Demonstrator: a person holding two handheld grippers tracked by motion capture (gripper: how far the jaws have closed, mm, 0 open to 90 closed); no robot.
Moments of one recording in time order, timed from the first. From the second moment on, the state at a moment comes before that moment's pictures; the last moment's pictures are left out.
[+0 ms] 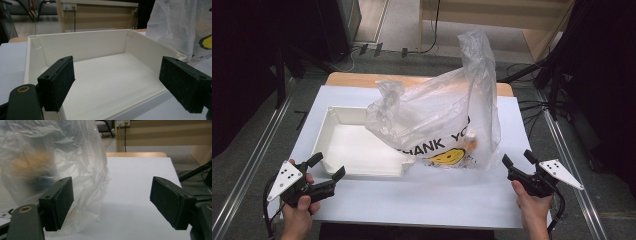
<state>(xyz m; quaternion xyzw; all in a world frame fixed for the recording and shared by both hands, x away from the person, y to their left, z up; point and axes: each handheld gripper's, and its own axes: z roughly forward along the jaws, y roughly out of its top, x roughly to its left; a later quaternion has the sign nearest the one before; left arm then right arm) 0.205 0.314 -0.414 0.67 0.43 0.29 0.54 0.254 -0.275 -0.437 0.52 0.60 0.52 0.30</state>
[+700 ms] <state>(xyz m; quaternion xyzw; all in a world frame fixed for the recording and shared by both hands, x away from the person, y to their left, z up) 0.223 0.281 -0.399 0.68 0.42 0.28 0.54 0.260 -0.233 -0.384 0.46 0.65 0.54 0.28</state>
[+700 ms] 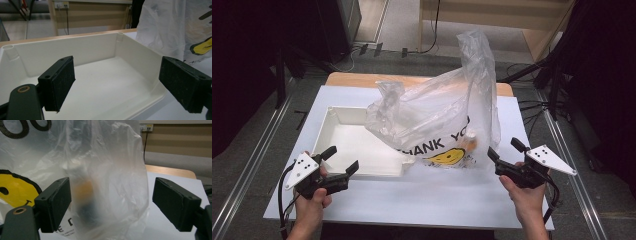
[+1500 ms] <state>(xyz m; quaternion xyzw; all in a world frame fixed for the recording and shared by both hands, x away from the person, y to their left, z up) 0.248 0.214 -0.372 0.70 0.36 0.22 0.58 0.287 -0.209 -0.354 0.43 0.66 0.57 0.23</state>
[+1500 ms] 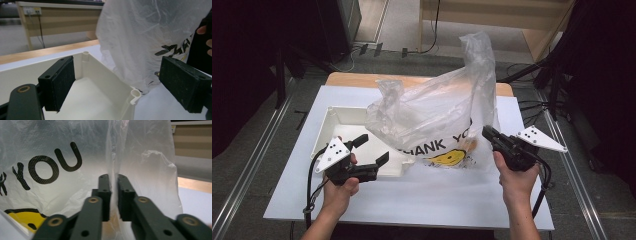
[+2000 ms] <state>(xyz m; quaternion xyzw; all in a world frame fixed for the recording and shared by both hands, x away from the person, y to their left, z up) 0.247 0.186 -0.369 0.71 0.32 0.20 0.59 0.280 -0.216 -0.380 0.44 0.68 0.54 0.25</state>
